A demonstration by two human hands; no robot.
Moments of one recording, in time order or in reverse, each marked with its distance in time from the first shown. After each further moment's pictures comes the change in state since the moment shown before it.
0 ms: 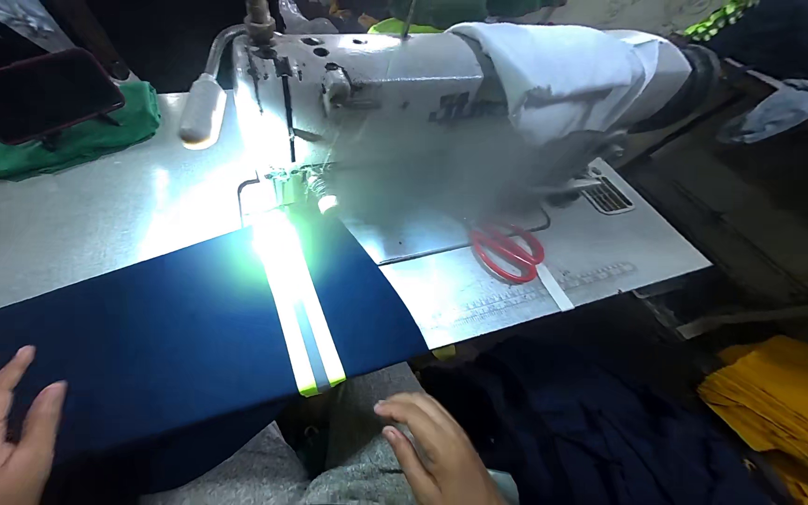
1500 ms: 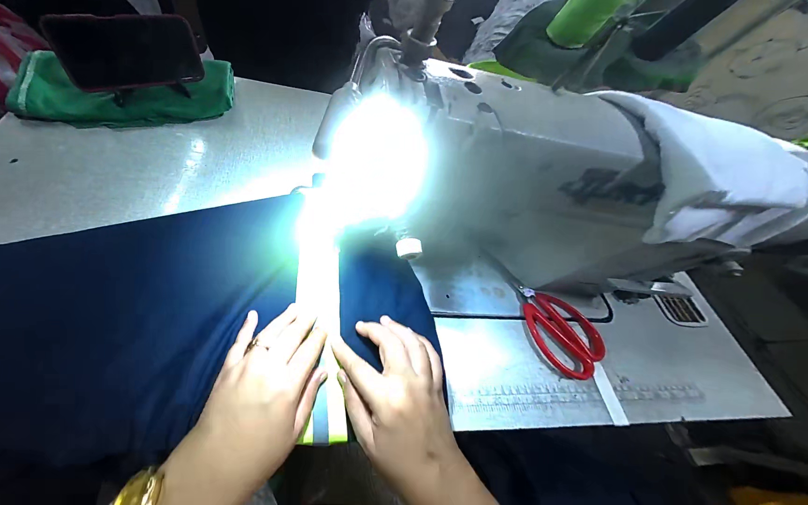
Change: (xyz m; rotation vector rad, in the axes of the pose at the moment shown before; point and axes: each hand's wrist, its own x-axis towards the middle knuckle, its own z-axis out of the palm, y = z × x) left_hand 0.020 0.154 0.105 -0.049 -0.009 0.471; right_hand 0.133 -0.033 0.017 -0.541 0.099 -0.320
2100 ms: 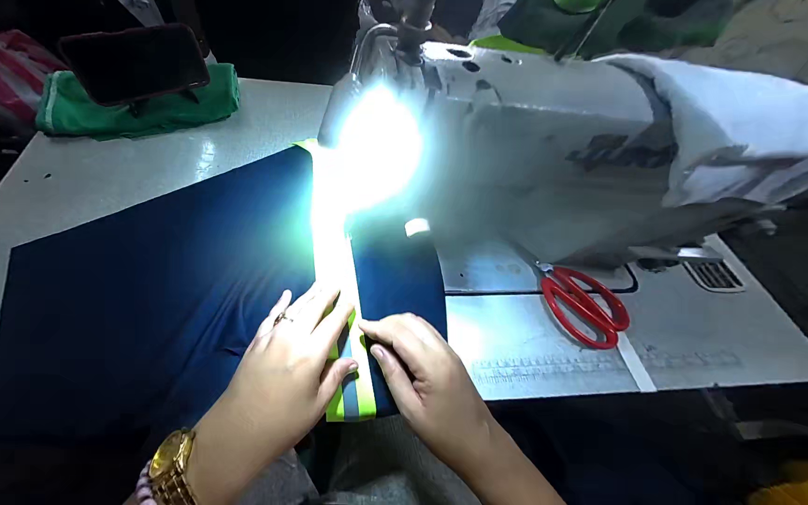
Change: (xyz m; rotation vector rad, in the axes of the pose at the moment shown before) left_hand 0.012 -0.006 -0.020 -0.125 -0.124 0.039; right_hand -0.001 0.012 -0.002 0.493 0.000 0.045
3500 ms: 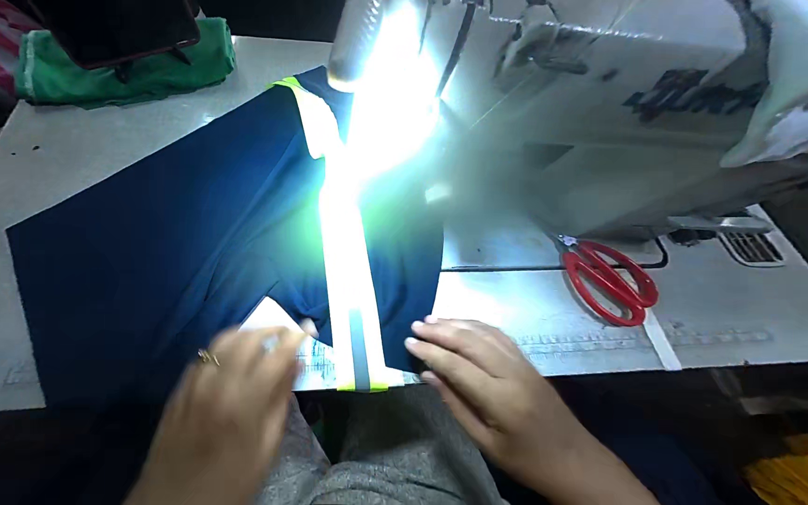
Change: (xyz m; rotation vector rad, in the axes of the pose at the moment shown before) left_hand -0.059 0.013 -0.048 0.058 0.057 -0.187; right_hand -0.037 0.015 -0.048 -0.213 -0.160 -0.198
